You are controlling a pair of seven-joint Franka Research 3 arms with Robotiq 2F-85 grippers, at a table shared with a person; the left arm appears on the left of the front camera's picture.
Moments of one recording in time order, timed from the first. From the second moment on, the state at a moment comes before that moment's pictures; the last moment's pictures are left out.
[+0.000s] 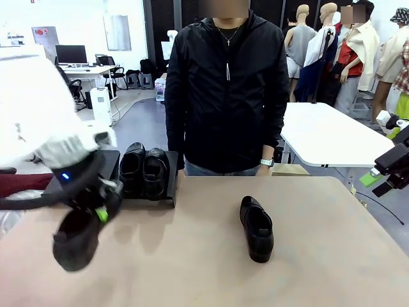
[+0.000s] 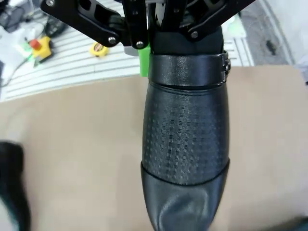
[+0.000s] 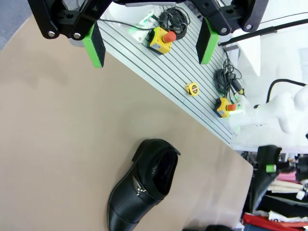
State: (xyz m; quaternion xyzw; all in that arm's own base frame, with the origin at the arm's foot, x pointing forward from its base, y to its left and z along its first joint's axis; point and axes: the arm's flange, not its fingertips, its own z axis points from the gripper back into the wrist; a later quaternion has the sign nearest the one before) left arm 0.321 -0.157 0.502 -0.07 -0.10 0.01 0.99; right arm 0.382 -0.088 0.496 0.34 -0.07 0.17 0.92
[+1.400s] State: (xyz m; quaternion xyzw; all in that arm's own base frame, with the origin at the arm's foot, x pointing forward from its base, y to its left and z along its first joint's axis) left arm 0.609 0.050 0.460 -0.02 -0.24 0.05 0.97; right arm 0.382 -0.089 0.496 0.34 -0.07 0.17 0.92
